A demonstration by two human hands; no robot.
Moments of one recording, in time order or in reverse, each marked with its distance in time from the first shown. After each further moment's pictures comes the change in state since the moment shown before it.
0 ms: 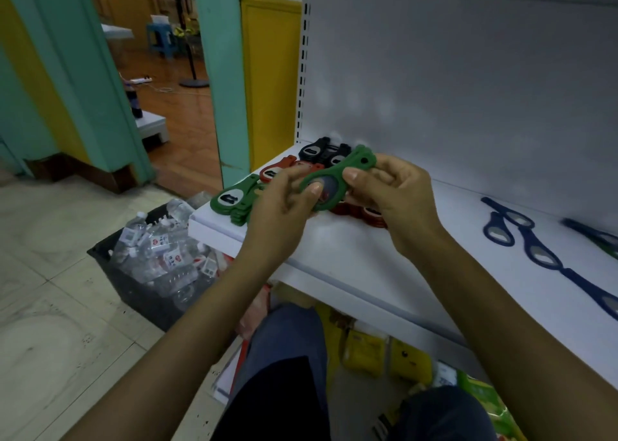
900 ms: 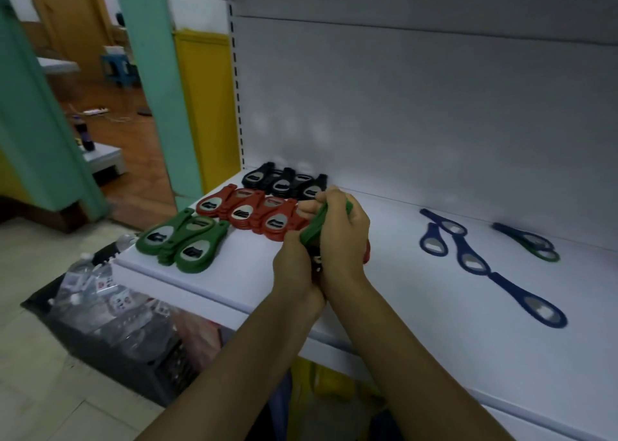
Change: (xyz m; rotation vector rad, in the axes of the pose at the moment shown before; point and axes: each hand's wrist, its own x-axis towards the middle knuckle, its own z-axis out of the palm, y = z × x) left_hand -0.013 0.016 0.118 -0.975 0.093 -0.742; right_hand -0.004 0.011 -0.002 0.191 0.466 0.057
